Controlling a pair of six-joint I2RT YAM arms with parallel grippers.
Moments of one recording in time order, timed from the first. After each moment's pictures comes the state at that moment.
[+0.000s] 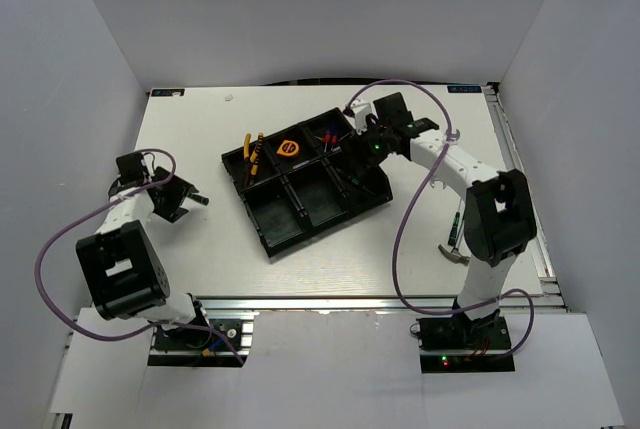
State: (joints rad) left arm 0.38 1.44 0.83 -0.38 0.26 -0.71; right arm 0.46 1.86 1.48 -0.51 -0.35 -0.20
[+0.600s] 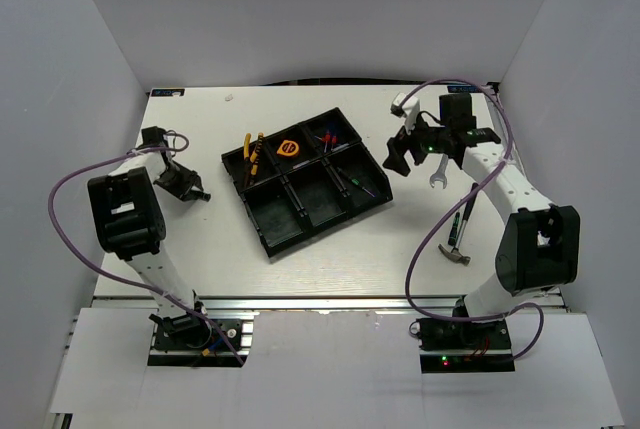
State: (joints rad) left arm 0.27 1.87 1.21 -0.56 0.09 -0.75; right arm 0.20 1.57 1.28 -0.45 -0.66 -0.59
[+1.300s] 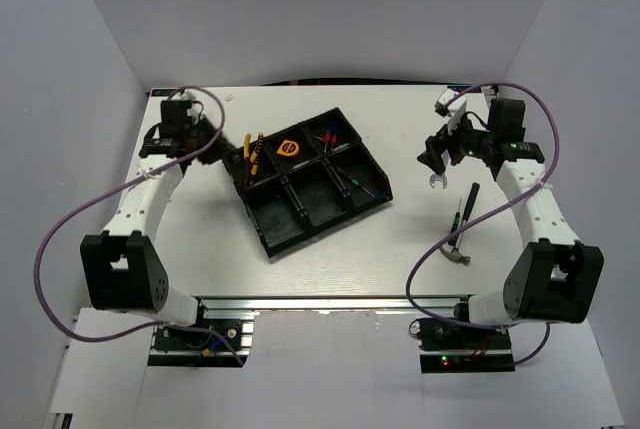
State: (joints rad) left arm 0.01 1.49 1.21 -0.52 0.18 -0.63; right arm -0.02 1.40 1.17 -0.45 -0.74 -0.66
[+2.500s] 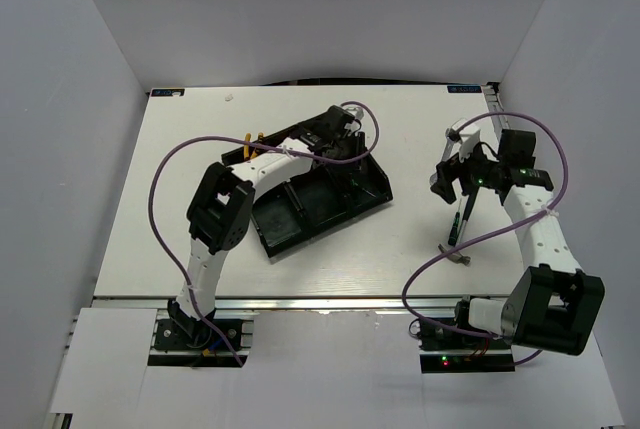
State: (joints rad) left arm -0.70 2.13 1.74 -0.39 0.15 -0.51; right arm -0.13 1.24 0.98 -0.55 -0.66 -0.64
